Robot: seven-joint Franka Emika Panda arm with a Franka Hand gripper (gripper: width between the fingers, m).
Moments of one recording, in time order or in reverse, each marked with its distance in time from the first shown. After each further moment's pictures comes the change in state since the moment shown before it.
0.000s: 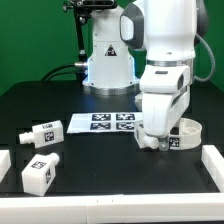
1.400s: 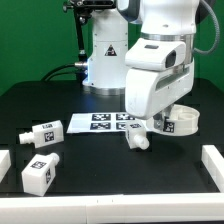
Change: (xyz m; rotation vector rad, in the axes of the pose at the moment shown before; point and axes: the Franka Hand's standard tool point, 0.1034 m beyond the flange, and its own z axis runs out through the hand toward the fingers) arm -0.008 0.061 -0.044 0.024 -0.086 0.188
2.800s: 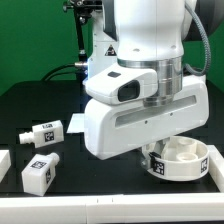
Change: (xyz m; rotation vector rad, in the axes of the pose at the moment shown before) arm 0.038 0.097 0.012 0.026 0.076 0.401
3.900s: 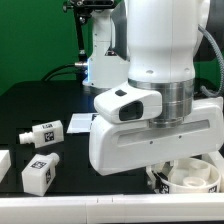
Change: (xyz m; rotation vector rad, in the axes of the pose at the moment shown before) arm 0.018 0.003 0.026 -0.042 0.005 0.183
